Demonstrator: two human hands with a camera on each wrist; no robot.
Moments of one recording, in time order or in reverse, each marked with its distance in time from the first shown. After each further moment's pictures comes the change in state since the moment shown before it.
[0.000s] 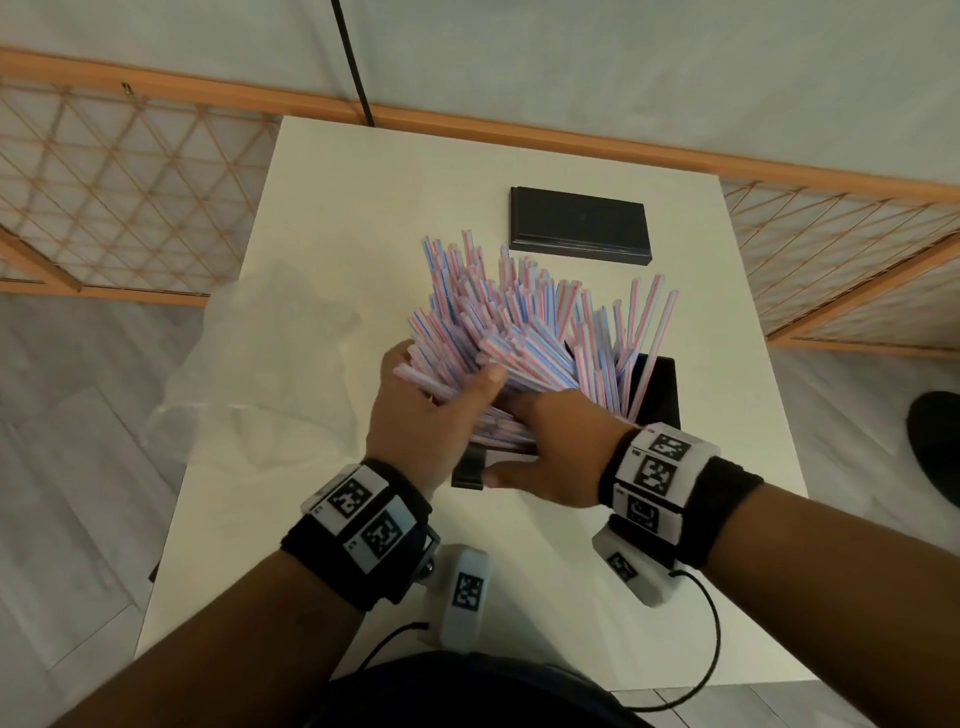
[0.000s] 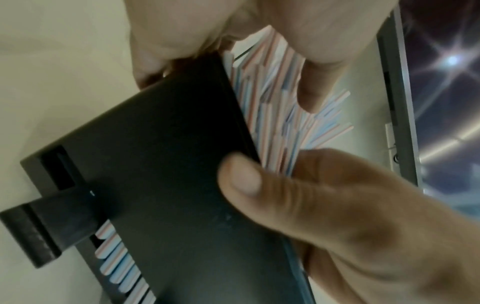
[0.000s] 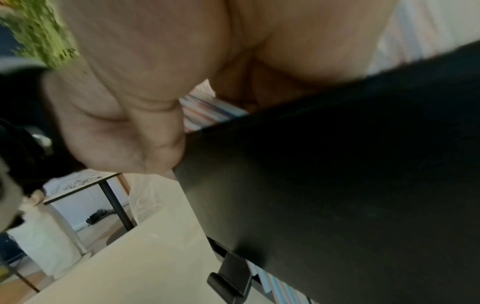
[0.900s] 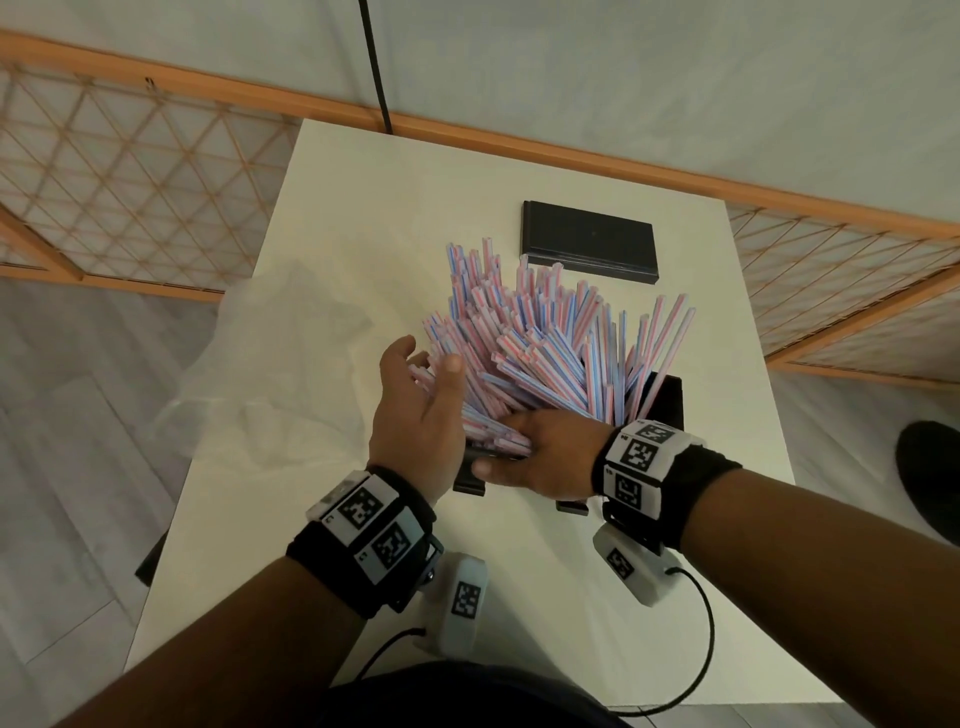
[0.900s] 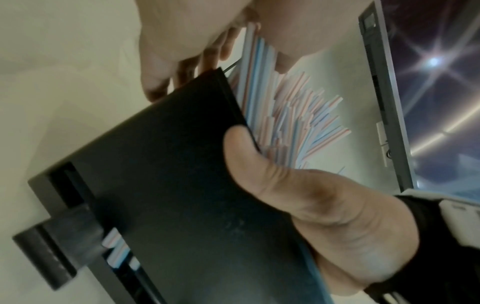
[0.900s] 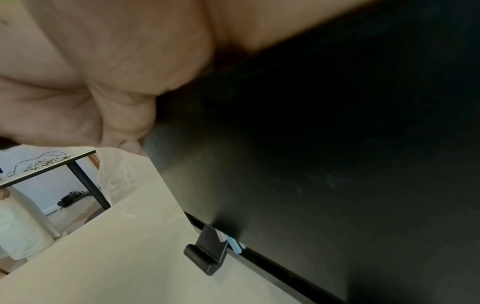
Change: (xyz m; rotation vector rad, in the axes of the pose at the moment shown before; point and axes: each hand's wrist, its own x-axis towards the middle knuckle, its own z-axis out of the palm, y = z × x) left_hand -0.005 0.003 -0.008 0.078 0.115 -0.069; right_hand 0.020 0.000 0.006 0.114 -0.260 0.154
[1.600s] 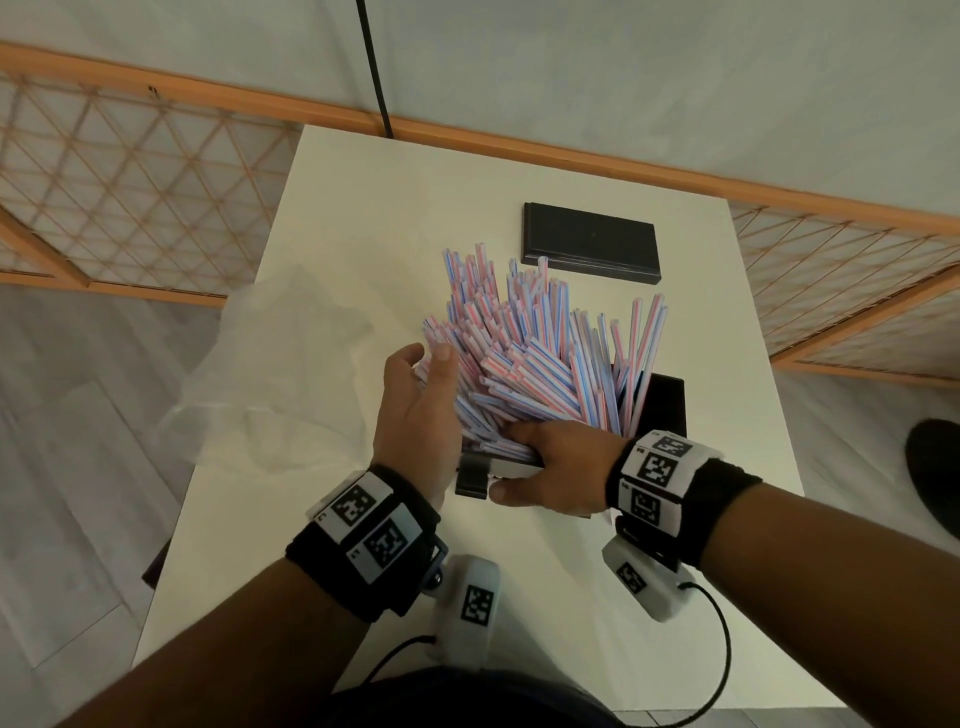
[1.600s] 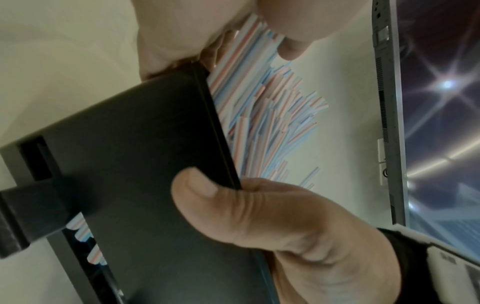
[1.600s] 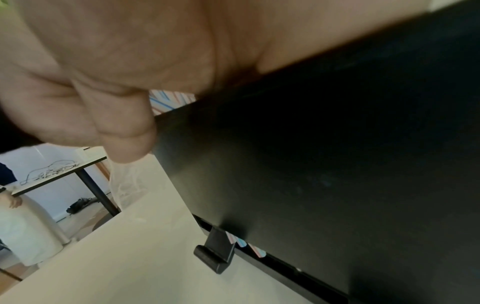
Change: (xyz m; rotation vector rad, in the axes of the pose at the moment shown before) left_hand 0.002 0.013 0.008 -0.222 0.047 -0.215; right_hand -0.014 0.000 -0.002 0.043 0.000 0.007
